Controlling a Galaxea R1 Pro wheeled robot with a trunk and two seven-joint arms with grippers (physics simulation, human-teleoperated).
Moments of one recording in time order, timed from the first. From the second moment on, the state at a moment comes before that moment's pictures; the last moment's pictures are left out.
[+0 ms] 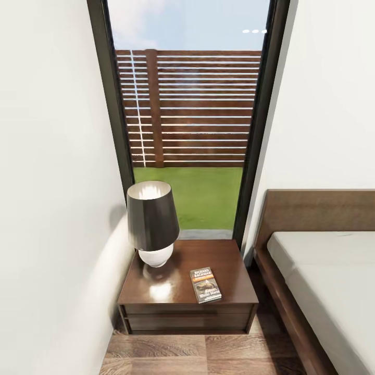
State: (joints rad) left arm -0.26 0.24 0.30 -0.02 -0.03 0.08 -0.52; right arm -0.44 -0.25 0.27 0.05 -0.91 0.55 0.27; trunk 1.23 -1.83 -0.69
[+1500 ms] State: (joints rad) left arm -0.26 0.16 0.30 -0.02 -0.03 0.09 -0.20; right arm -0.44 -0.13 0.27 0.05 -0.91 0.55 0.27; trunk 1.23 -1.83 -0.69
